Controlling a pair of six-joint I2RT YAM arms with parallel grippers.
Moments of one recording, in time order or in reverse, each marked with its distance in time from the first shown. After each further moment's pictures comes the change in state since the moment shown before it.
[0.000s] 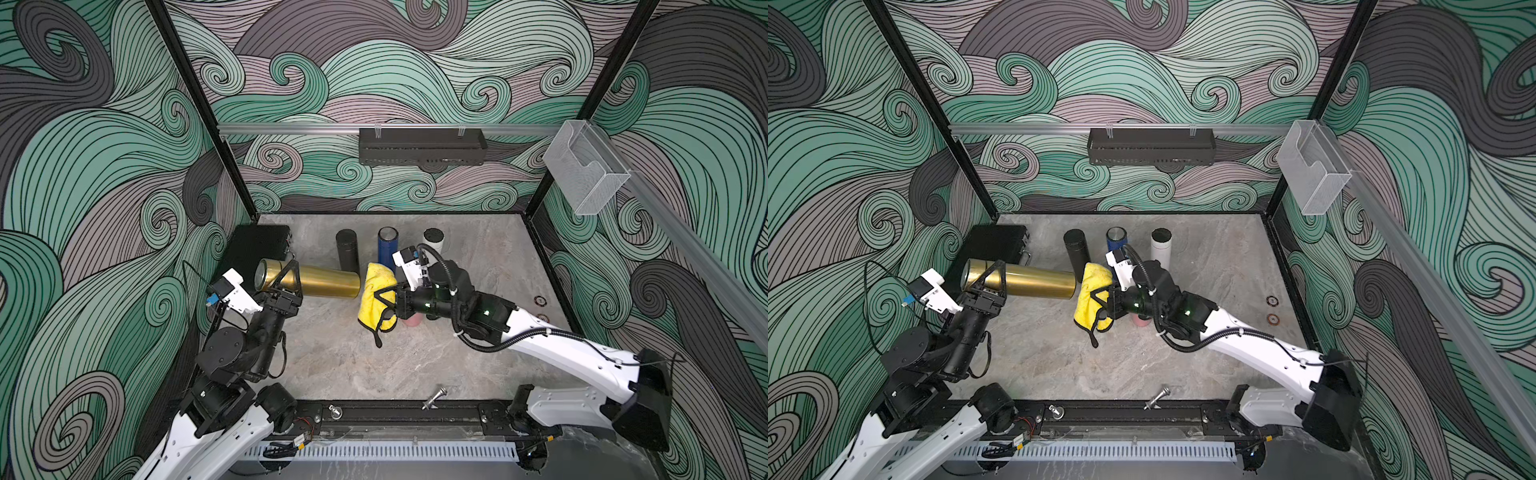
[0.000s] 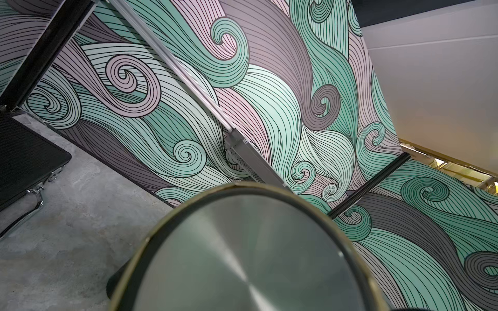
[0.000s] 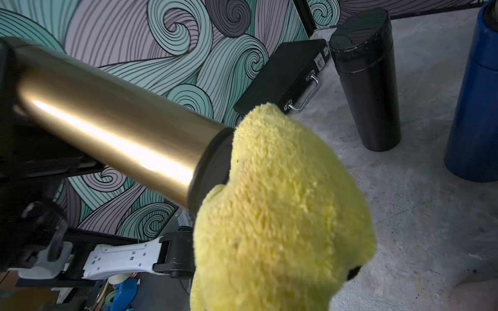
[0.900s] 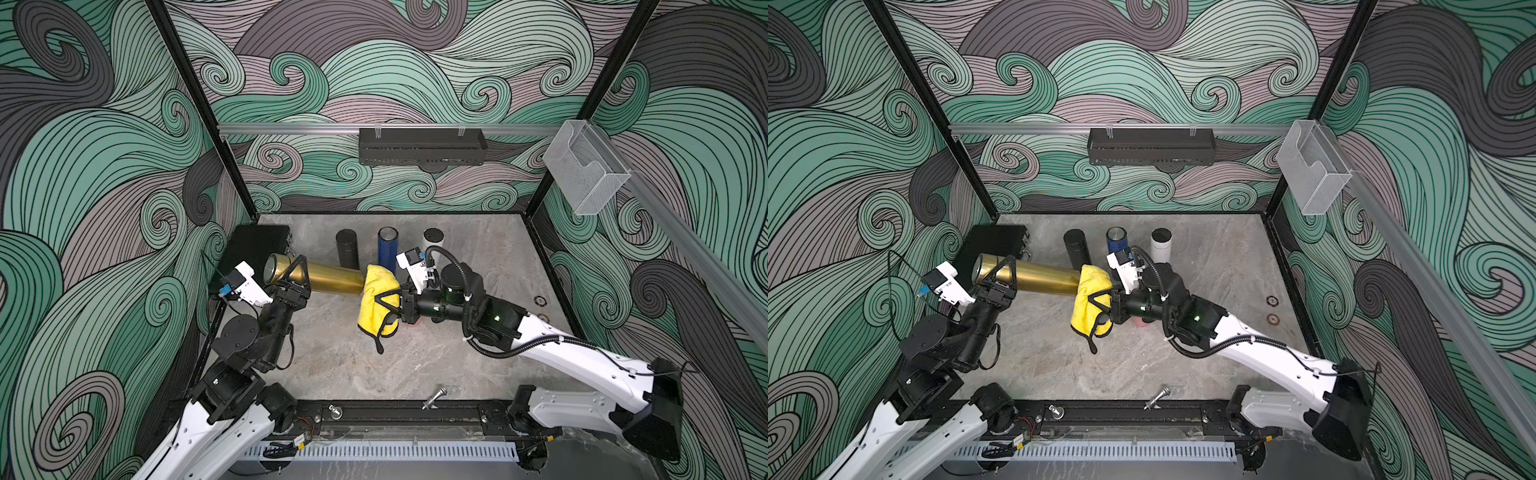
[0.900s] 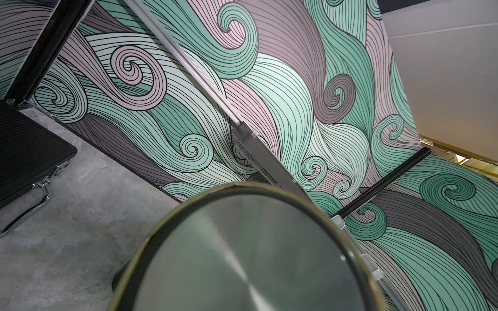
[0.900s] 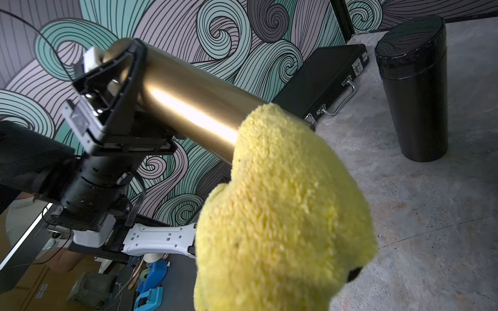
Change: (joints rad) left arm 0.038 0.087 -0.013 0.030 0.021 -0.016; right arm -0.001 -0.154 -0.058 0.069 -0.095 0.016
